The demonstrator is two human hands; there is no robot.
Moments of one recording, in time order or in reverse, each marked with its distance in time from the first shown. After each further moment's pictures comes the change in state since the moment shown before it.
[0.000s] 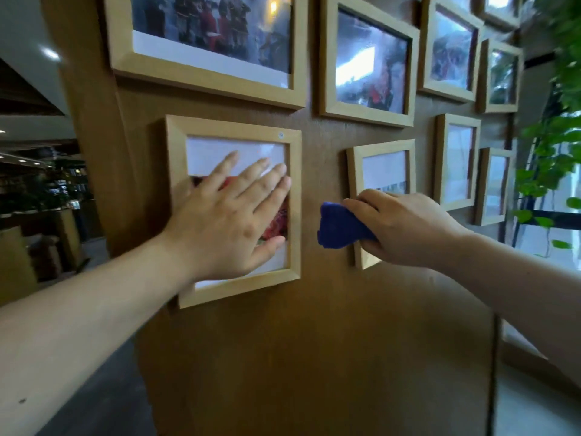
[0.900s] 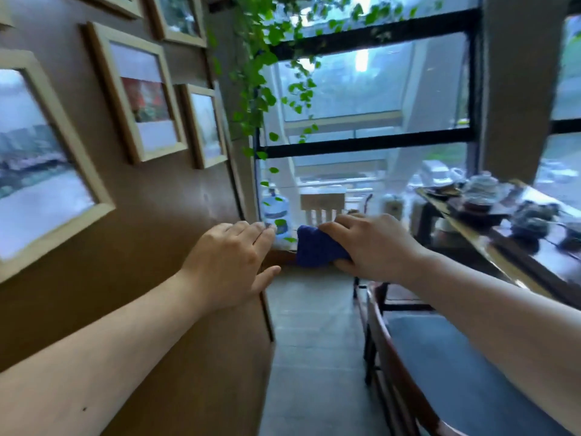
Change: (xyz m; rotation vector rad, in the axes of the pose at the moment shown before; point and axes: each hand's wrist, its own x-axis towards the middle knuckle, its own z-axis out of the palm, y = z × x) left_hand 0.197 0.351 0.032 -0.728 0.088 0.465; right_hand -0.343 0.104 -0.014 -0.259 -0.466 0.580
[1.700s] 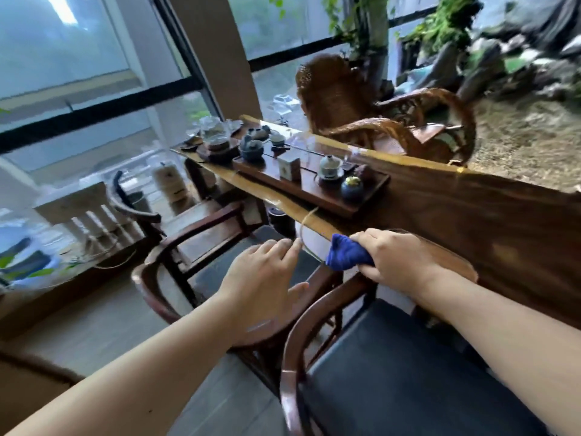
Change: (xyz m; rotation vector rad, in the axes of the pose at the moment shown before) left_hand 0.075 0.424 -0.024 -0.513 0.140 0.800; right_hand -0.493 0.029 -0.060 -0.078 -0.399 1.106
